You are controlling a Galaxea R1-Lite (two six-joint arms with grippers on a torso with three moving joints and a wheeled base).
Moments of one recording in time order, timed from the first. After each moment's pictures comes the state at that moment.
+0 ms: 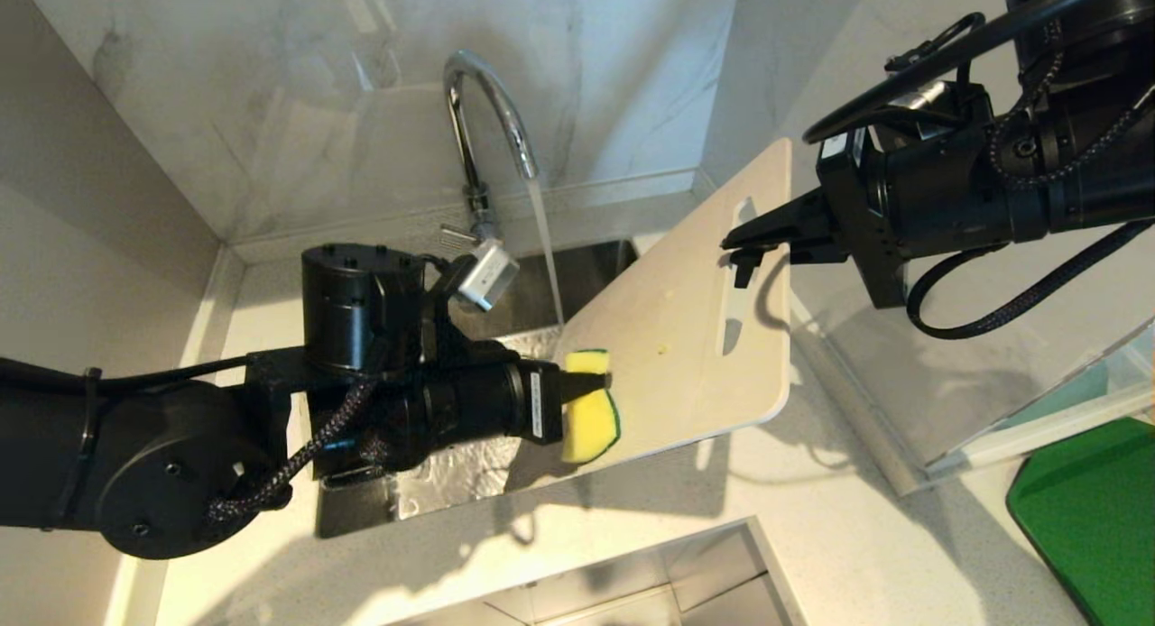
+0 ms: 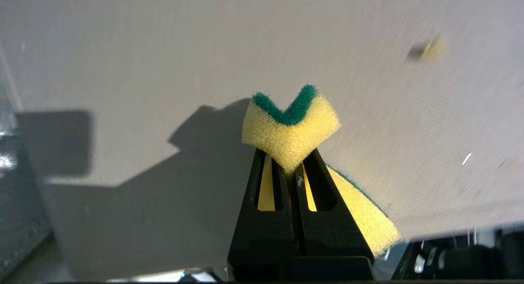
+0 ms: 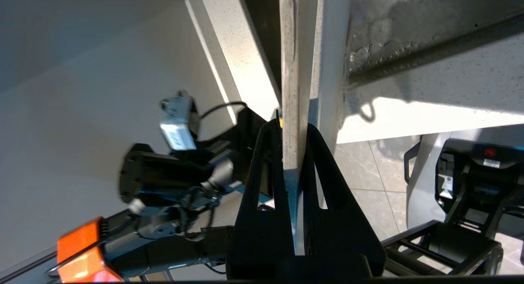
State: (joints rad) left arm -0.79 1.85 -1.05 -0.56 -0.18 -0.35; right arm 0.28 1.59 -1.69 0.55 0.55 0.79
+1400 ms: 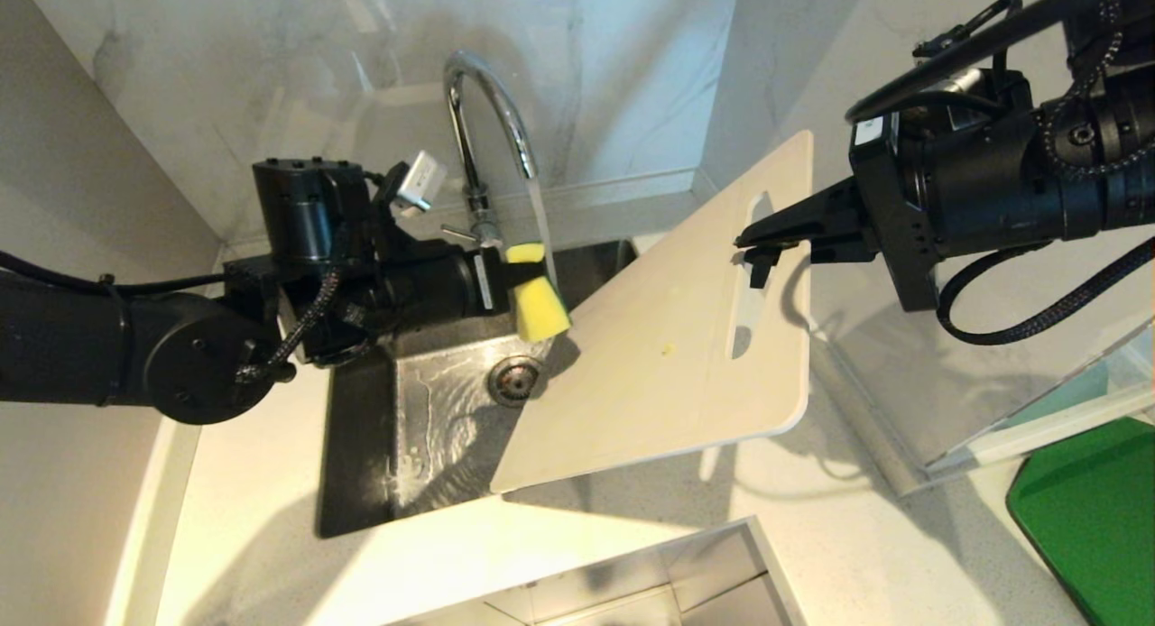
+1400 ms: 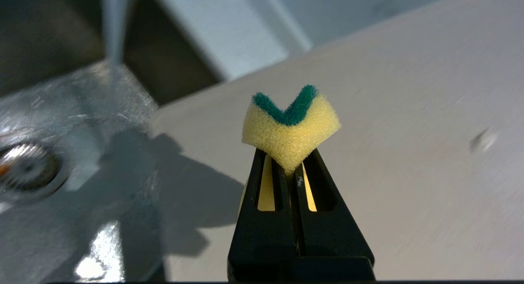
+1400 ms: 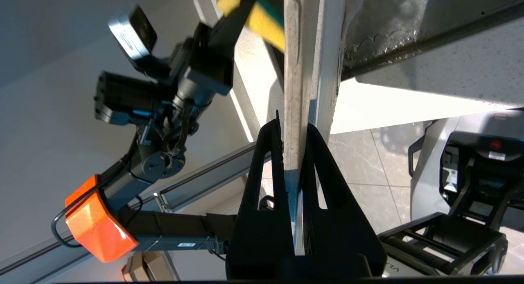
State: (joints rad) left arm -0.58 1.93 -1.31 -0.55 -0.24 -0.34; right arm 0.28 1.54 -1.68 0.59 0.57 0.80
